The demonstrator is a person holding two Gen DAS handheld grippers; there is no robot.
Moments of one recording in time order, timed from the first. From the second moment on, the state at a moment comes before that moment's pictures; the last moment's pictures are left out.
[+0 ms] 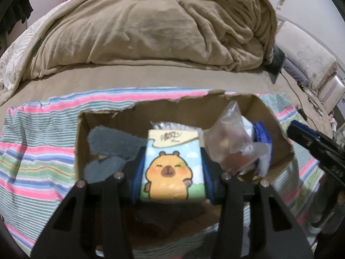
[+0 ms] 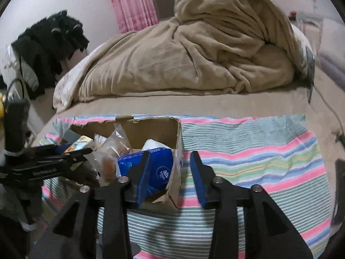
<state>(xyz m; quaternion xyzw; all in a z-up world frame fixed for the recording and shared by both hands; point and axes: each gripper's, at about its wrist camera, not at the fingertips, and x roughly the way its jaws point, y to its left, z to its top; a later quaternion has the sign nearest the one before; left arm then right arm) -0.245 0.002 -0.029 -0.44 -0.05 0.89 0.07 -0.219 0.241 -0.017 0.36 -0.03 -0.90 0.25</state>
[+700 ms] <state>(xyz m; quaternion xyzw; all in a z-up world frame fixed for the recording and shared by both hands) -0.132 -0.015 0.009 -0.38 -0.07 0.92 0.07 -0.149 0.229 -0.010 0.36 0.00 -0.88 0.30</state>
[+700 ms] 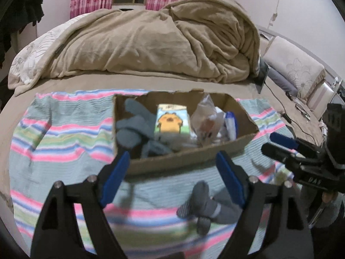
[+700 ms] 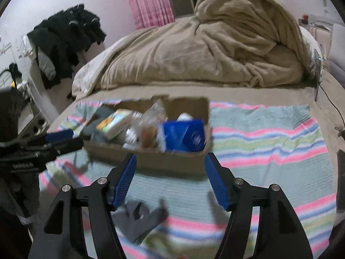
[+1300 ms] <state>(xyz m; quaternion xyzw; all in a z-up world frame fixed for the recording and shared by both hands) -0.090 -0.039 -0.038 -0.40 -0.11 0.91 0.06 -0.096 0.170 -0.060 0.42 0.13 -0.84 0.33</state>
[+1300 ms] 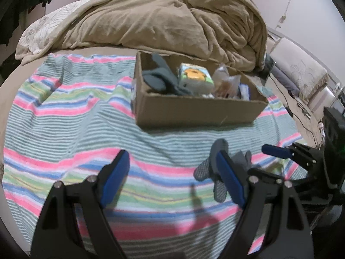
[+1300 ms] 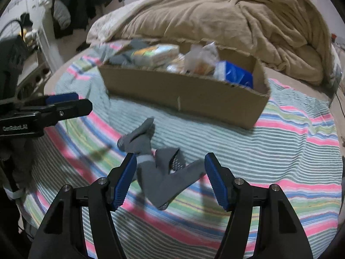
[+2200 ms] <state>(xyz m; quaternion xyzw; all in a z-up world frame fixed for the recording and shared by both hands) -0.077 -0.046 -0.037 -0.40 -0.14 0.90 0.08 -0.083 0.161 -0.043 0.41 0.15 -0.82 0.36</state>
